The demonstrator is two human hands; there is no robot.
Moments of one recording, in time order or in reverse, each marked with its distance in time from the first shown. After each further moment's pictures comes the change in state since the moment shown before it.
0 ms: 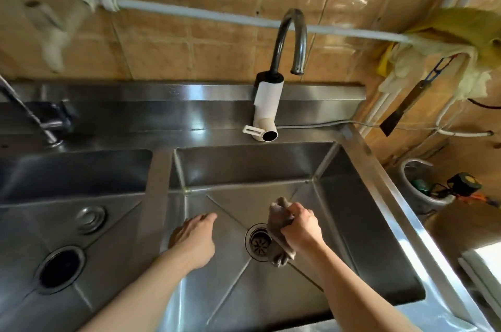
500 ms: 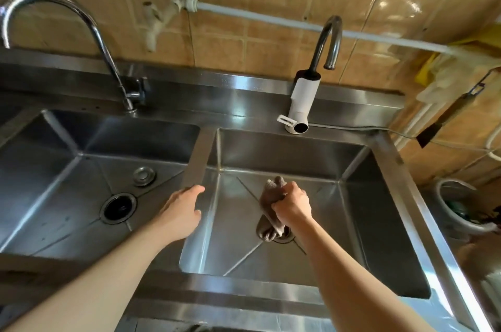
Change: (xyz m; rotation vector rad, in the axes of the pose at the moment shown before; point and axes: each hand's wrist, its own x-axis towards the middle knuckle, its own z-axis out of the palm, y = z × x) left_hand -0.110 -0.029 -0.024 -0.217 0.211 -0.154; right_hand -0.048 -0.036 0.012 -0.011 -0.050 -0.175
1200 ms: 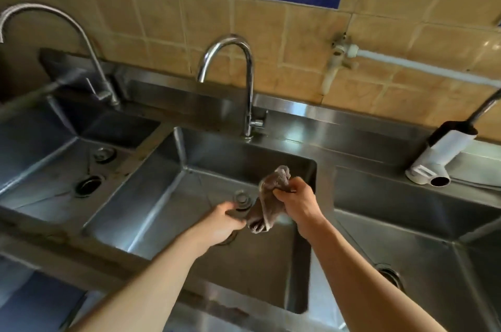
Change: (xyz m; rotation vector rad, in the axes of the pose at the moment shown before) left_hand -0.010 -0.205 -0.118 -0.710 -0.085 -0.291; right_hand -0.065 -0.246 0.163 0.487 -0.180 -0.261
